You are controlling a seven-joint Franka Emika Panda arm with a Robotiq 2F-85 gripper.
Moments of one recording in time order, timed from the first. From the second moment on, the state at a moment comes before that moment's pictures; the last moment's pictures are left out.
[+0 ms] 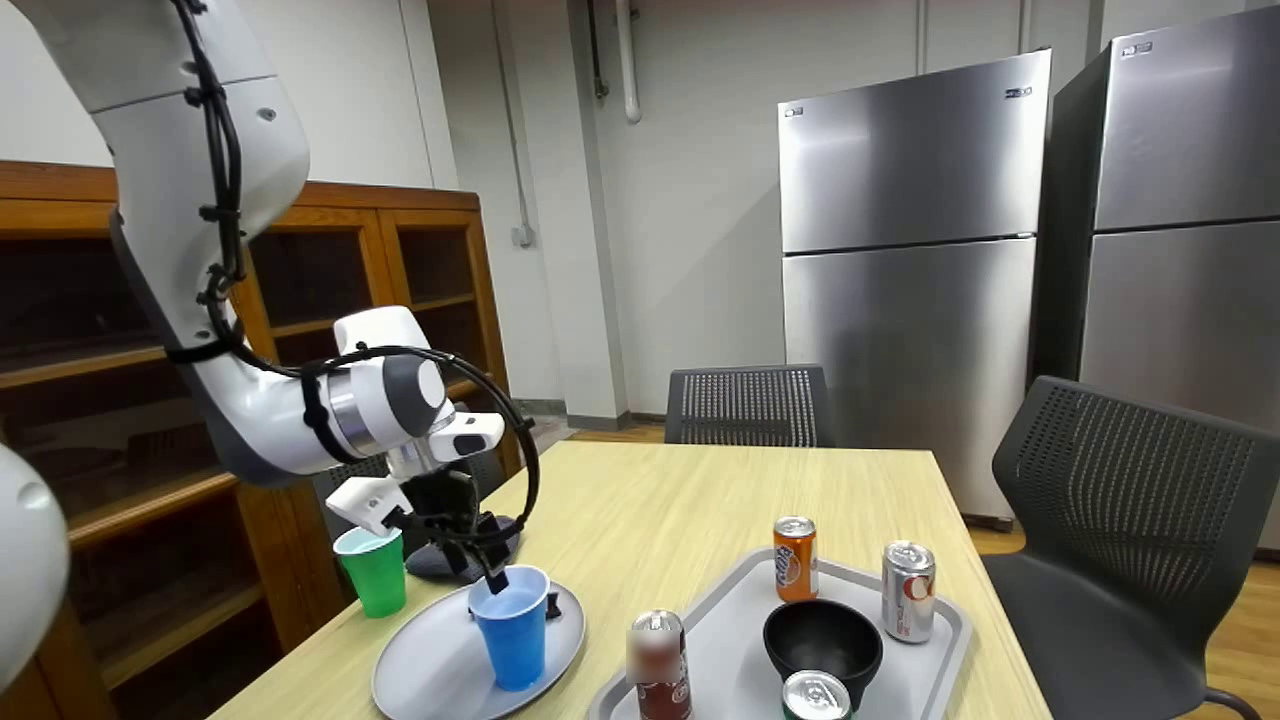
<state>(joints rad) 0.43 0.26 -0.27 -2.54 -0.34 2.85 0.83</state>
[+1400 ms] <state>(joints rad) 0.35 0.34 -0.23 -2.47 -0.34 2.83 0.80</state>
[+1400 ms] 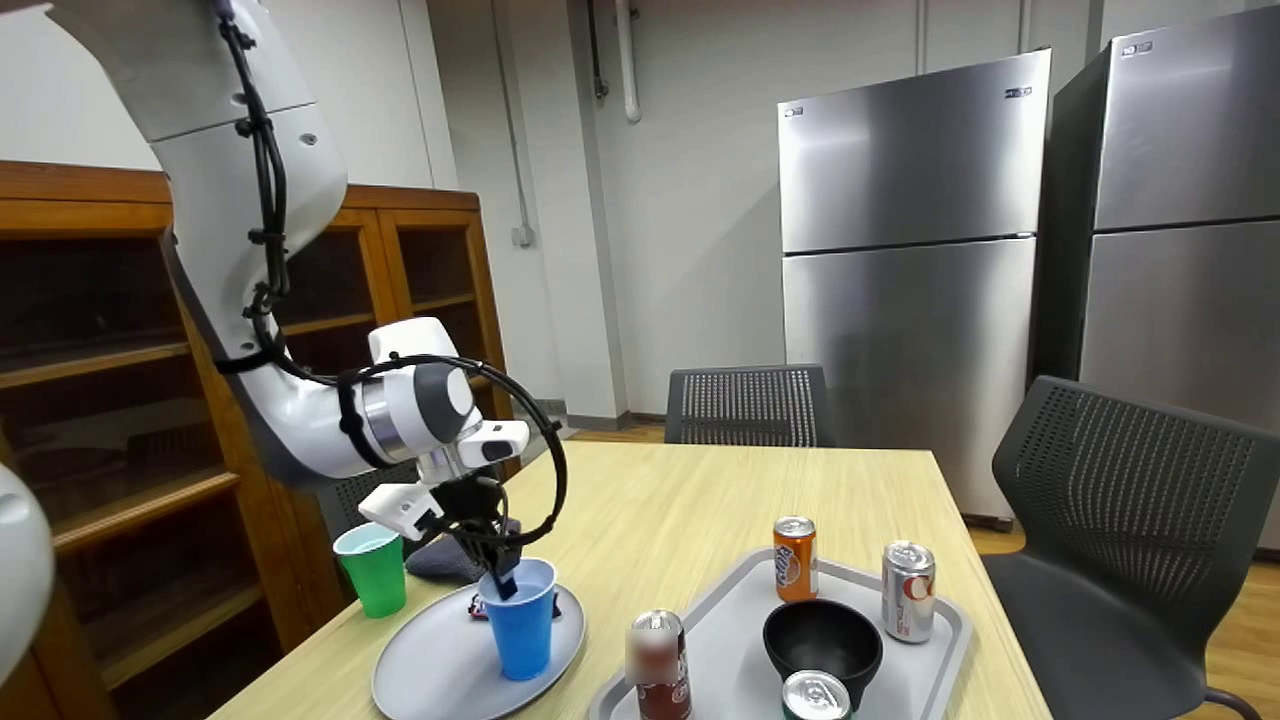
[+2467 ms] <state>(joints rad) 0.38 0.24 -0.28 -2.42 -0.47 2.82 0.84</state>
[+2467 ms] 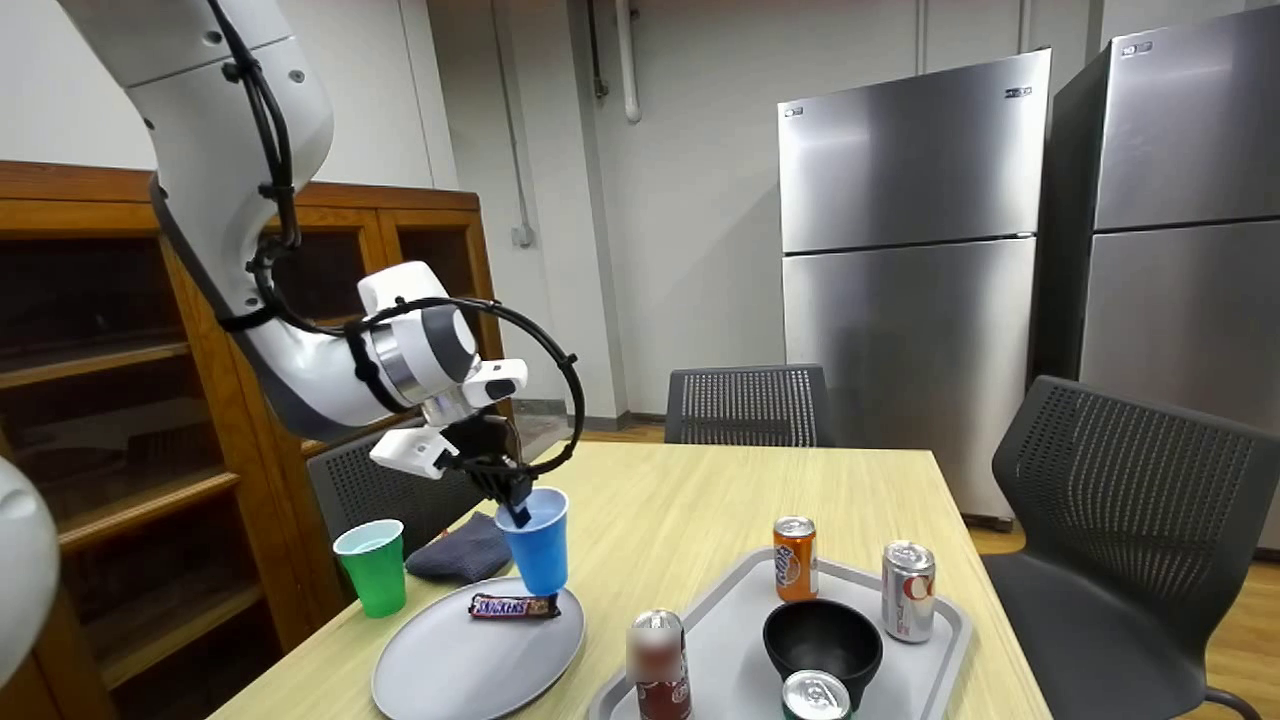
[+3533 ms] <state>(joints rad) 0.36 0.56 -0.18 -1.99 -0.33 2.76 0.78</state>
